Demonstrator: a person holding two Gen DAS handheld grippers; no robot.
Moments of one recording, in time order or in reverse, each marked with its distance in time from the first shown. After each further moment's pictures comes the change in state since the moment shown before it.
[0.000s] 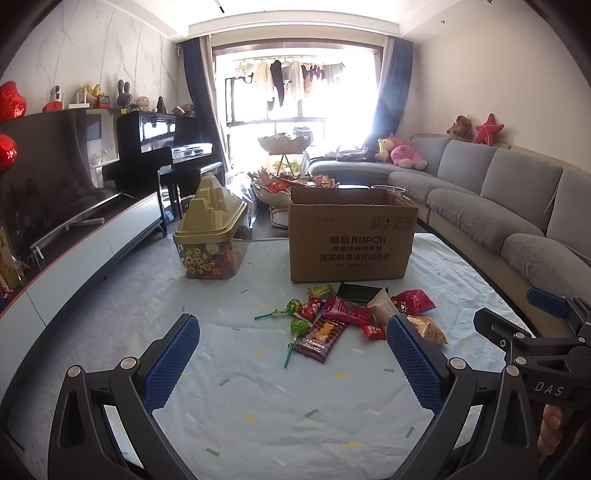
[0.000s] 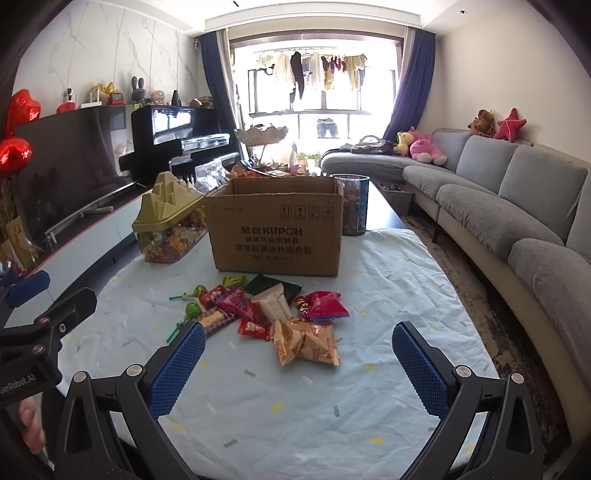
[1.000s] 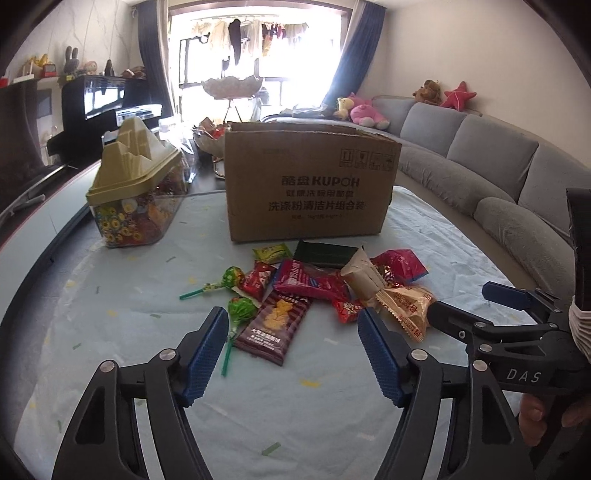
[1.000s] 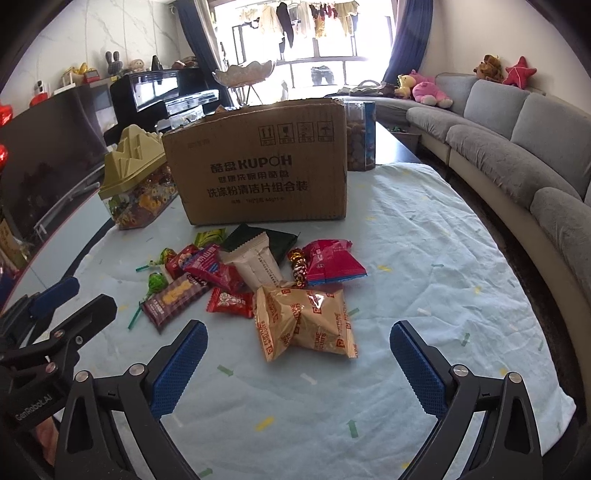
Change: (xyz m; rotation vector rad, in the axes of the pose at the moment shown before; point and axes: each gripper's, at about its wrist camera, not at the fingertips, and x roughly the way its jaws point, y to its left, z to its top) left arm 0.113 -0.024 -0.022 0.038 0.175 -0.213; right arm 0.106 -0.016 -0.018 0.079 0.214 0.035
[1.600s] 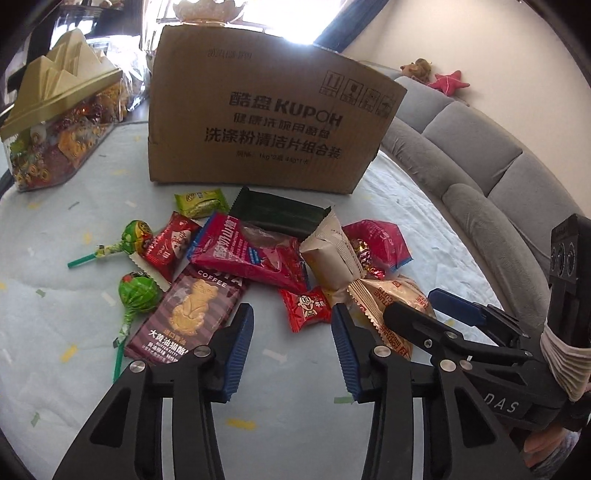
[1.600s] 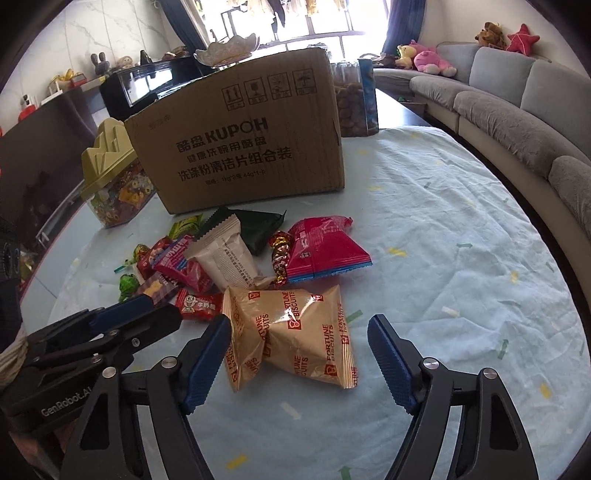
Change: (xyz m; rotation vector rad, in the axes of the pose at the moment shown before) left arm 0.084 -0.006 0.003 -0.118 0.208 -0.217; right arm 0.053 -0.024 0.002 0.065 0.089 0.070
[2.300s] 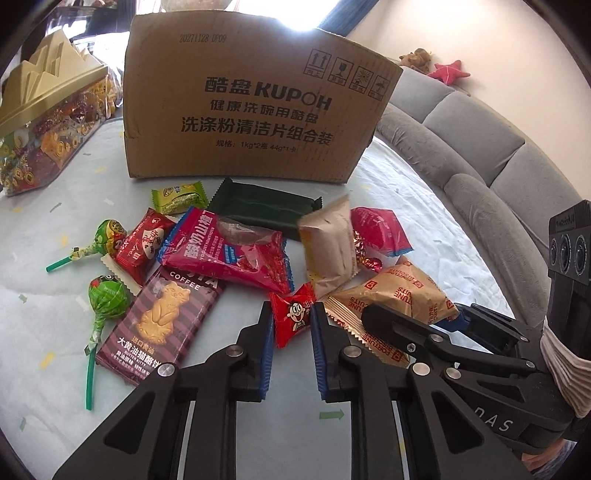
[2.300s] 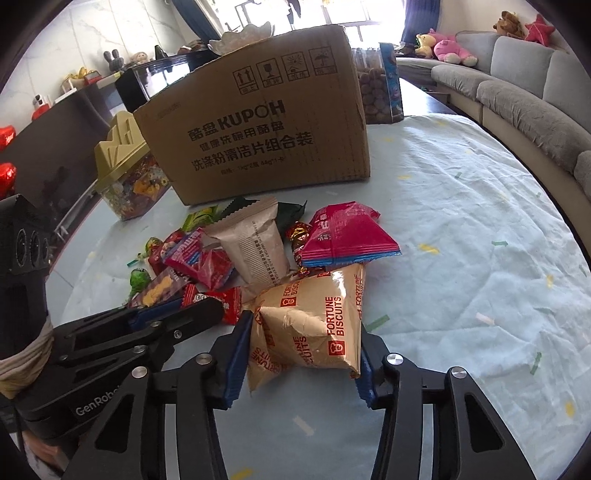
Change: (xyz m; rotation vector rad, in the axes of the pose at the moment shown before) left arm 0.017 -0.020 0.003 0.019 0.029 0.012; right arm 0.013 -0.001 0.002 -0.012 0.036 0.093
